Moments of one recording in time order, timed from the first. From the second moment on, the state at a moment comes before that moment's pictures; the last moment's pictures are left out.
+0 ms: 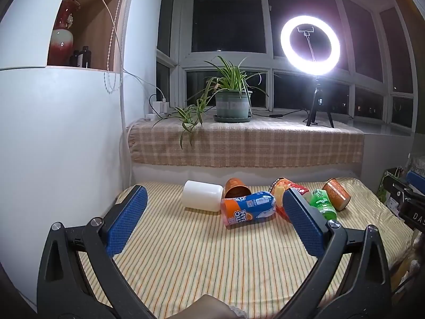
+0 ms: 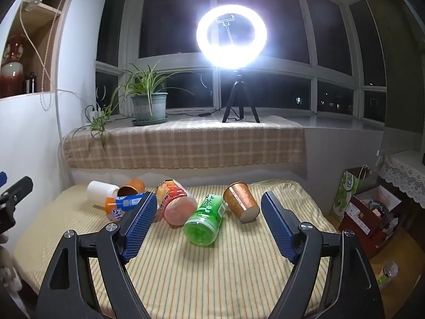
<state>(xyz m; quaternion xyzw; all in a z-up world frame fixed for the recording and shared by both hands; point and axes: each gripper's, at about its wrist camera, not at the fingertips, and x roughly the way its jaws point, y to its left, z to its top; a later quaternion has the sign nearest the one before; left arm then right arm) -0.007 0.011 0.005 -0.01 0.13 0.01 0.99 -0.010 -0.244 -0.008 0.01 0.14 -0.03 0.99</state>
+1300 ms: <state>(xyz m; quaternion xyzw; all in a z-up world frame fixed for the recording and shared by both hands) -0.006 0.014 0.003 -0.01 0.13 0.01 0.99 -0.009 -0.248 -0.007 0.00 0.13 -0.04 0.99</state>
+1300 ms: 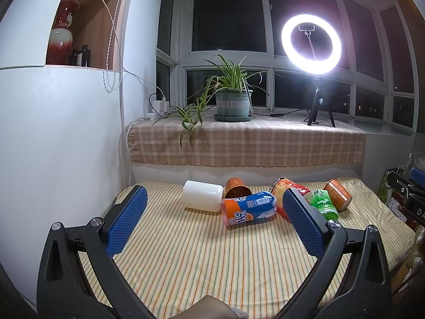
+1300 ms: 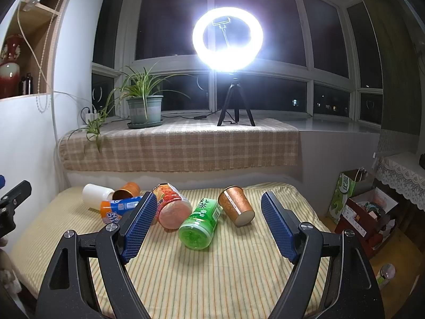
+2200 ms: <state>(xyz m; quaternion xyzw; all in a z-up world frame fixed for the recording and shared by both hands) -0.006 0.015 0.004 -0.01 0.14 0.01 0.99 -0.007 -0.250 -0.008 0.01 0.14 -0.04 0.99</state>
